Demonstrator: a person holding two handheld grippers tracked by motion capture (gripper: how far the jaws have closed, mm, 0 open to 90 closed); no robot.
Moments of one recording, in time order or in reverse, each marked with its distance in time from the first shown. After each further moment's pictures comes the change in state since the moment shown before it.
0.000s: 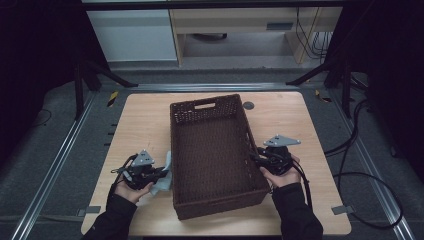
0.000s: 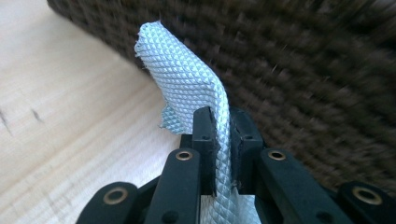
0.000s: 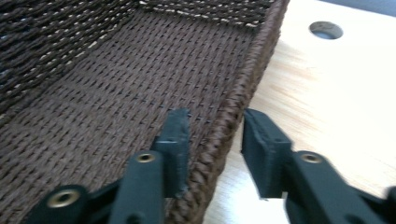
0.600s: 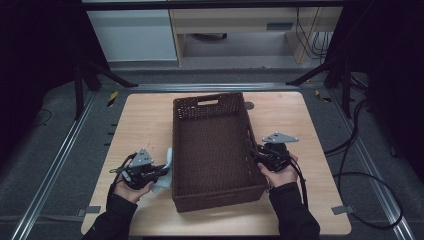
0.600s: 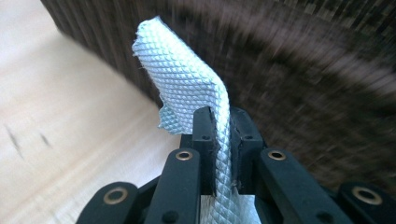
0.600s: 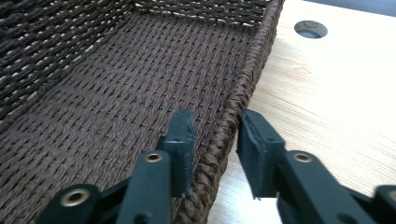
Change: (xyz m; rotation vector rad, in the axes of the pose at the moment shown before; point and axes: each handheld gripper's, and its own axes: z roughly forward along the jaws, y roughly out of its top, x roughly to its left) left arm -0.005 0.000 0.006 0.019 0.004 0.014; right arm 0.000 0.006 0.005 -0.011 -0.057 0.049
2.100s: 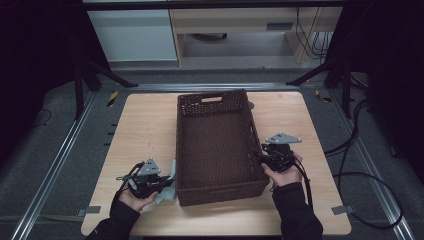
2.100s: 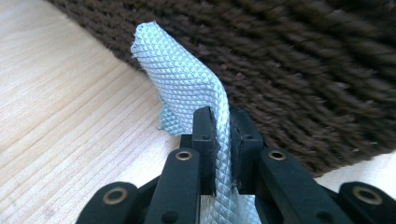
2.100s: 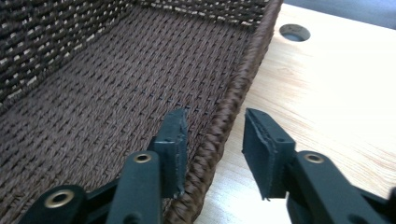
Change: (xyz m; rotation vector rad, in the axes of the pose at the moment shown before) left arm -0.021 -0.009 0.000 0.028 -0.051 0.020; right arm -0.006 -0.002 -0.003 0.009 -0.037 -0.045
